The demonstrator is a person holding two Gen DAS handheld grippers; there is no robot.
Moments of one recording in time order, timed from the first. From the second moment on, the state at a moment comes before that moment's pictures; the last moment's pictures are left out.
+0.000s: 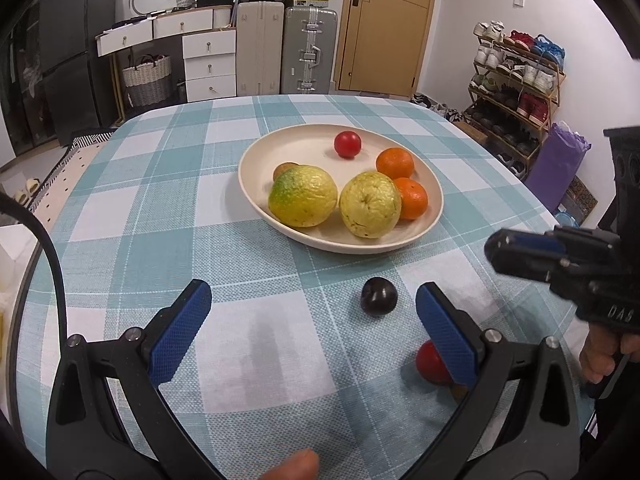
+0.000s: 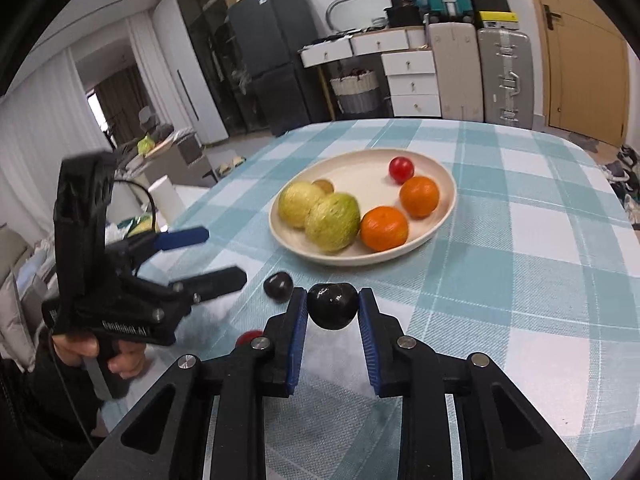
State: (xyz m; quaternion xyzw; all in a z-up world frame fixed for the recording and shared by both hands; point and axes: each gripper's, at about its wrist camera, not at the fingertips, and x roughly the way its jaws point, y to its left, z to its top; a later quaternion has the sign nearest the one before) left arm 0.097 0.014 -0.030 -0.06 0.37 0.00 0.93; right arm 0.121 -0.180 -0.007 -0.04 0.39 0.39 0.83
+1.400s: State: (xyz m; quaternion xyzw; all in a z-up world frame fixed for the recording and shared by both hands) left arm 0.106 0.010 -0.011 -0.07 0.35 -0.06 0.93; right arm 0.130 -0.197 -0.001 -0.02 0.37 0.36 0.85
